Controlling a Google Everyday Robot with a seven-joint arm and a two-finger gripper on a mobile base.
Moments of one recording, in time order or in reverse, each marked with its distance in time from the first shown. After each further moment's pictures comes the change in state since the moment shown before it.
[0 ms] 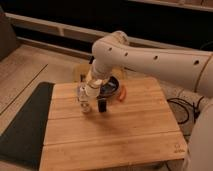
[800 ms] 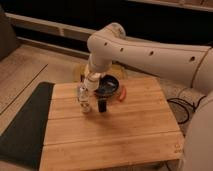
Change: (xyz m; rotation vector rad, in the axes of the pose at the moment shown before) arm -0.023 0.009 -0.019 0.017 -0.064 -0.024
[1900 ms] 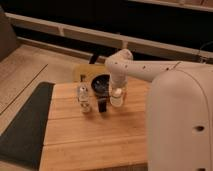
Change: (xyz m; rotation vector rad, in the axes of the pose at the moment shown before) arm 0.032 -0.145 0.111 0.258 0.234 -0.027
